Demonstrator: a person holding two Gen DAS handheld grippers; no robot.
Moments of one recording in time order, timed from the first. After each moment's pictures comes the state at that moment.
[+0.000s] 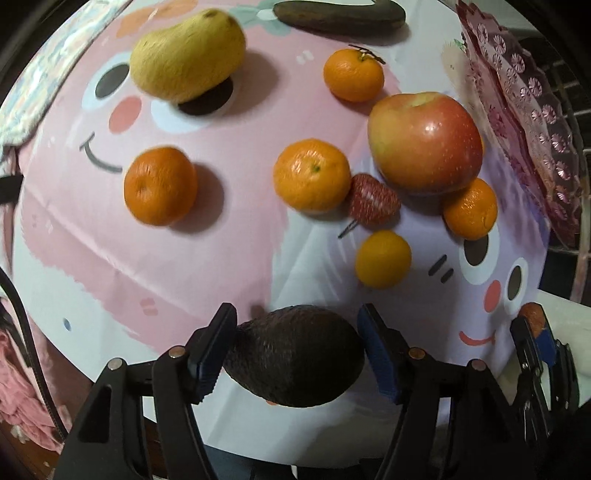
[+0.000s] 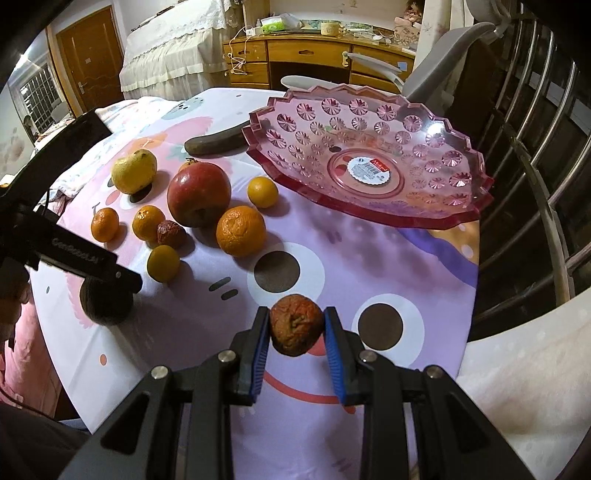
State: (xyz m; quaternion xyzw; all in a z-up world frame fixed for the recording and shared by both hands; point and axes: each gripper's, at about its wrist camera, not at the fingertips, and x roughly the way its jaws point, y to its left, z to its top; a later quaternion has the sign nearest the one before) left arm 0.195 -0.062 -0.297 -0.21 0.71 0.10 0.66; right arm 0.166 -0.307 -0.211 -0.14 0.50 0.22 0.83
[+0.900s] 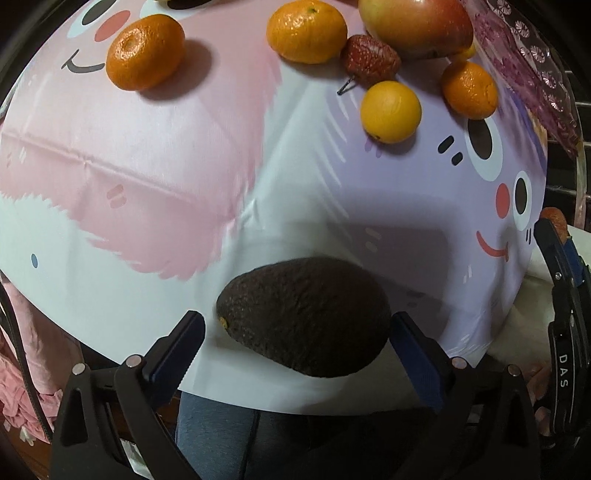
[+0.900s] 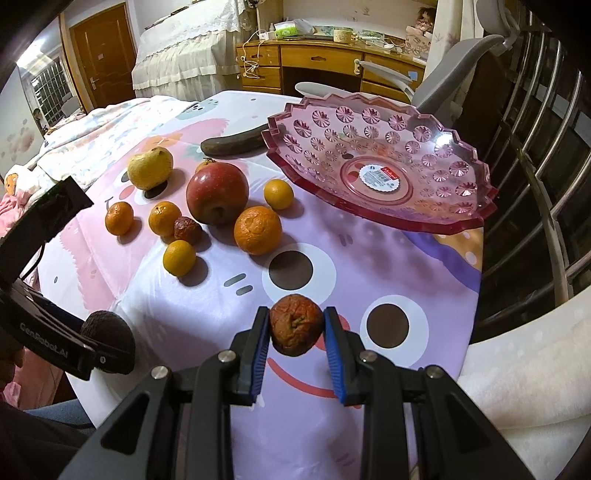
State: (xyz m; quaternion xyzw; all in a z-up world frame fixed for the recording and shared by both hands) left arm 0.120 -0.089 -0.318 -0.22 0.76 0.05 0.60; right arm 0.153 -0.304 -0.205 -0.15 0.48 0.24 0.83
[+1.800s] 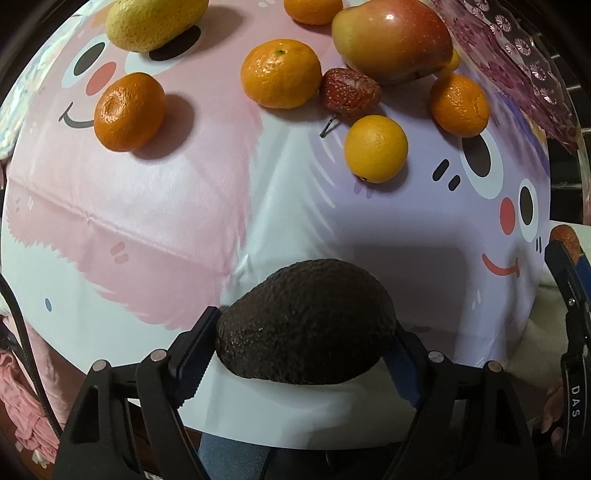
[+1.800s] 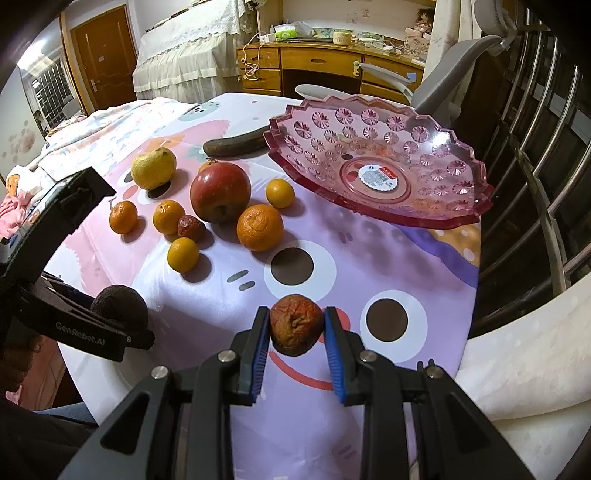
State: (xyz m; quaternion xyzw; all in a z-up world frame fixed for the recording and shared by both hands) left arm 0.123 -0.096 -0.318 -0.16 0.73 0.06 0.66; right arm 0.146 -0.308 -0.202 -0.14 0.48 0.25 0.83
